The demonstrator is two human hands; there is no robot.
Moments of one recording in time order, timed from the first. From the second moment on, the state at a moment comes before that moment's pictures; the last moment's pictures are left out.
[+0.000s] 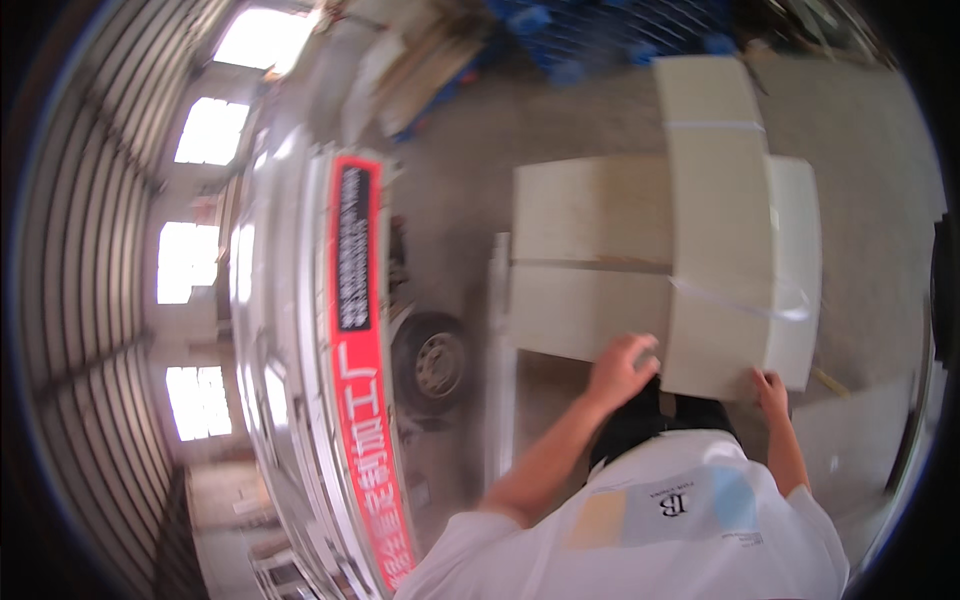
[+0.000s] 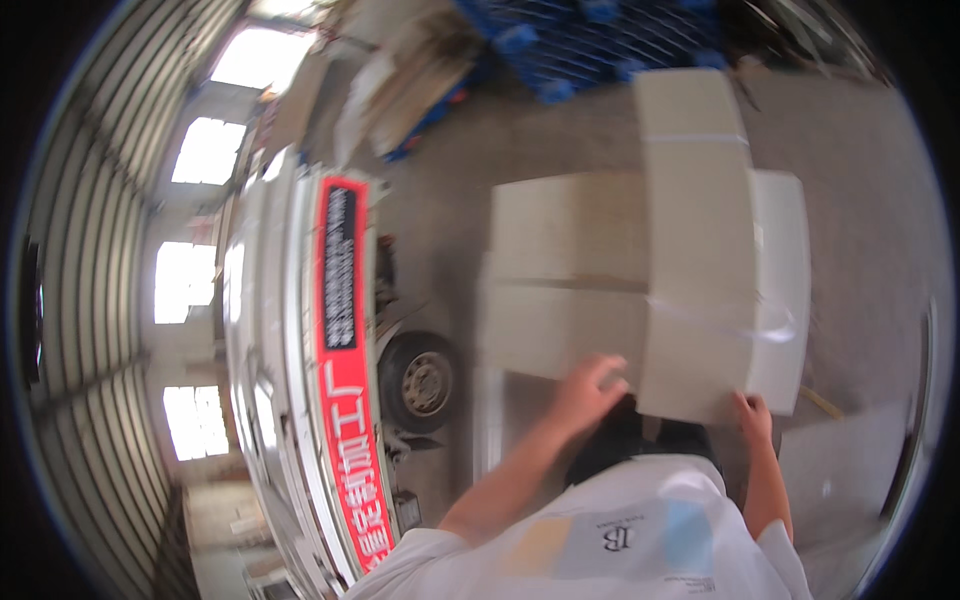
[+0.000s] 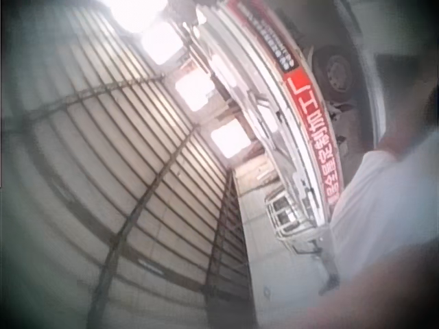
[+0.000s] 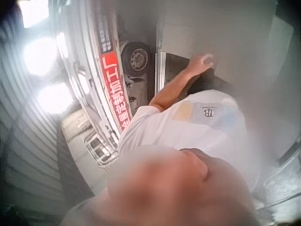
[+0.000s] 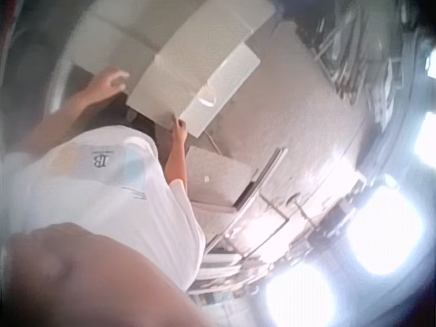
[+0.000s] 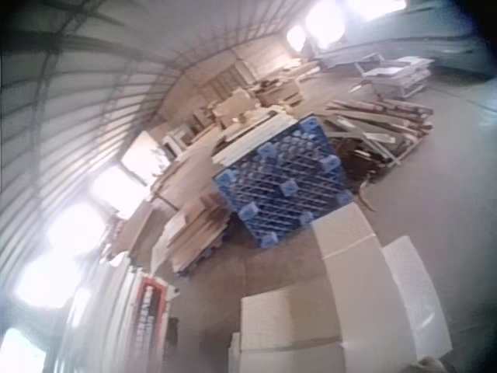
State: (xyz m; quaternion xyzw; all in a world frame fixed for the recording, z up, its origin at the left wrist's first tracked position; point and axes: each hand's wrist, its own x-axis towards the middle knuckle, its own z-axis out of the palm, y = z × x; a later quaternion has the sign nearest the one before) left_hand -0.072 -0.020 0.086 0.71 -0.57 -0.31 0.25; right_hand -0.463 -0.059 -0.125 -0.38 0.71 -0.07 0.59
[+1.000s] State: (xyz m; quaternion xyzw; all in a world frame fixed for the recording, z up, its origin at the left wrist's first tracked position) left_hand -0.127 0.508 -0.161 0.76 0.11 -0.38 0.52; right_hand -0.365 -0.088 -0.088 -0.47 0.61 0.12 0.63
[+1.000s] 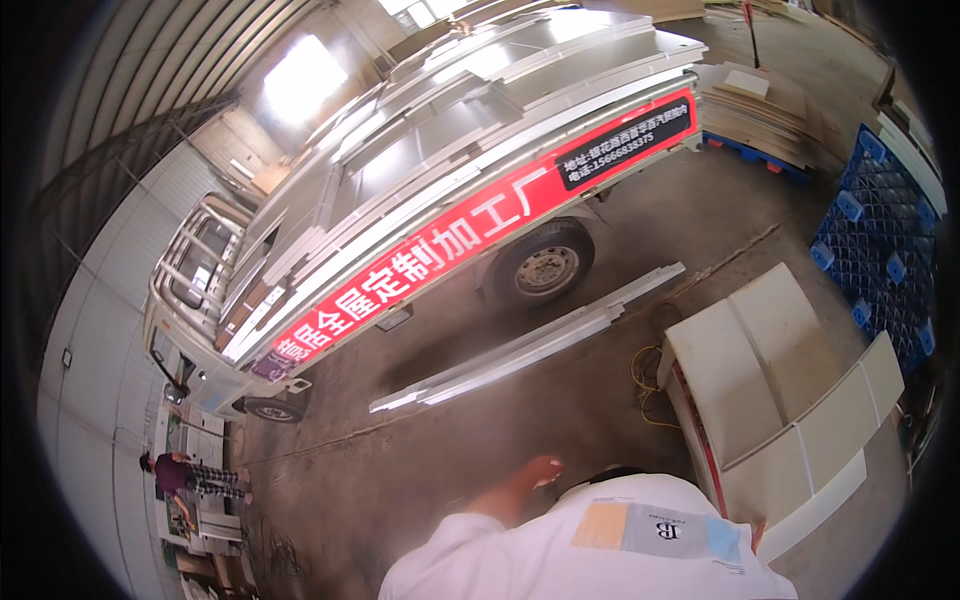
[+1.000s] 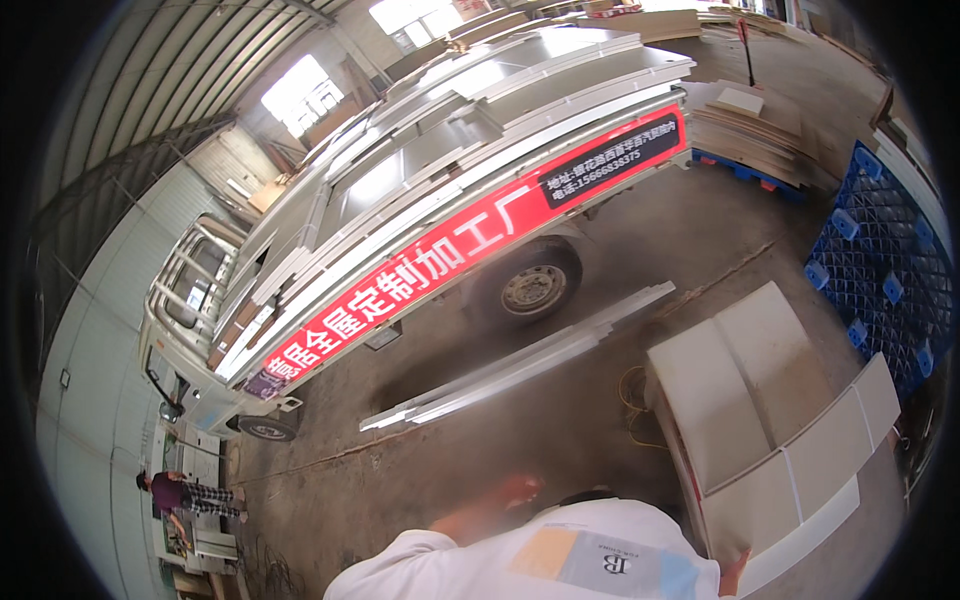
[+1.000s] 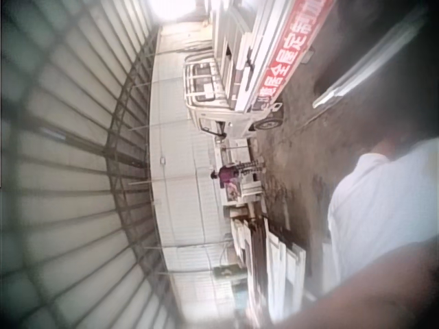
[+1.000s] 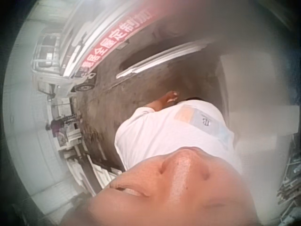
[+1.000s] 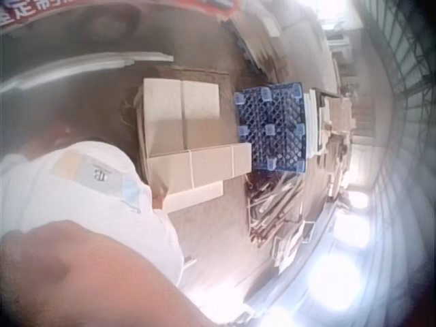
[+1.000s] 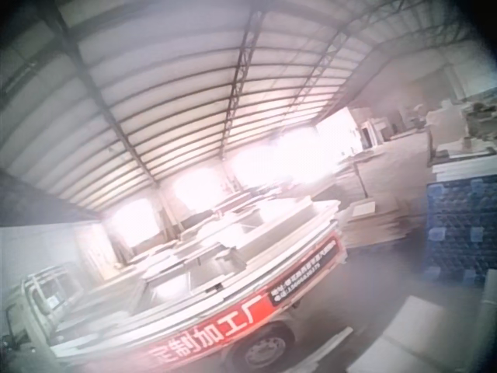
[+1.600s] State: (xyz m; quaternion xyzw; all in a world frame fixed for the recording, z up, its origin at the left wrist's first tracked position) left_hand -0.105 0.388 -0.129 0.85 -0.20 -0.36 0.32; right_hand -0.433 -0.096 -0.145 -0.26 0.56 -0.03 0.78
